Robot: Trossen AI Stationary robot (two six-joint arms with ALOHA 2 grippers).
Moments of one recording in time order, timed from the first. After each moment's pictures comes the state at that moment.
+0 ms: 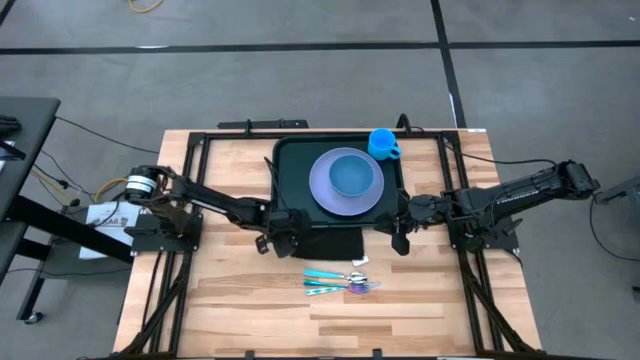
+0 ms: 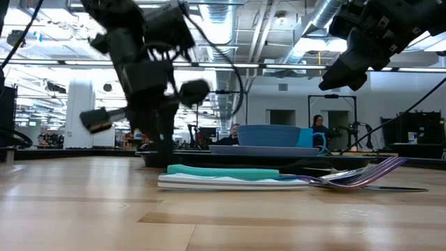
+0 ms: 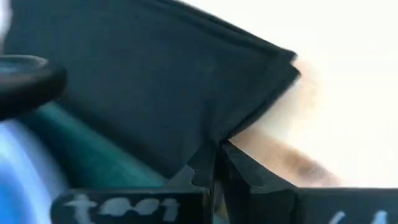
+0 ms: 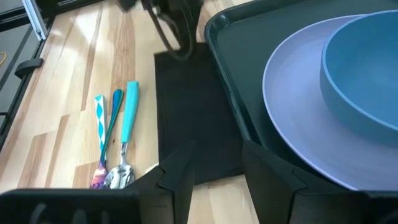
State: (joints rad) left arm -0.07 1.68 0.87 -0.27 -0.01 1.11; right arm 0.16 0.97 0.52 -0.18 0.13 0.32
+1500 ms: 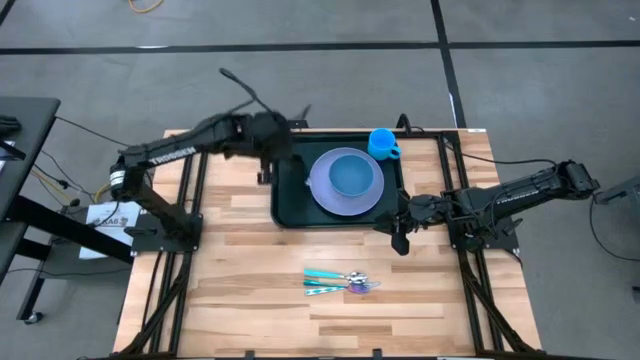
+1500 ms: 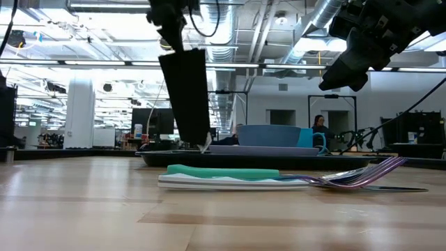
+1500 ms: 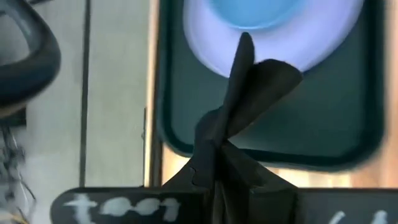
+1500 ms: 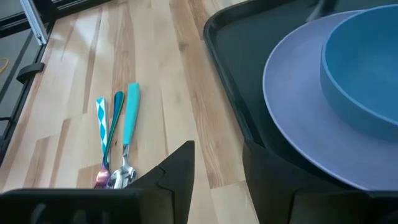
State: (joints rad) left arm 0.33 1.54 1.65 -1.13 -0.27 0.41; right arm 0.16 0.97 0.52 -0.18 0.13 0.34
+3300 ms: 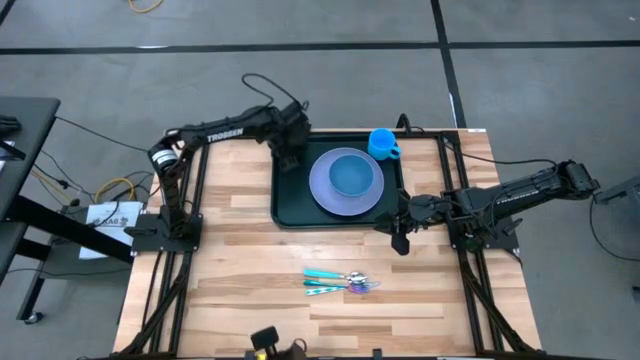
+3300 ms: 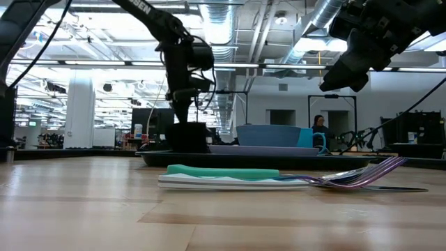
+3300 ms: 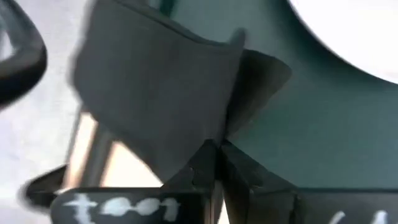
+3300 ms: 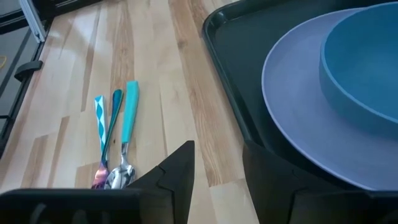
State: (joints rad) left arm 0.60 1.88 1.52 -0.88 -0.13 0.25; right arm 0.16 0.97 0.52 -0.19 0.13 0.34
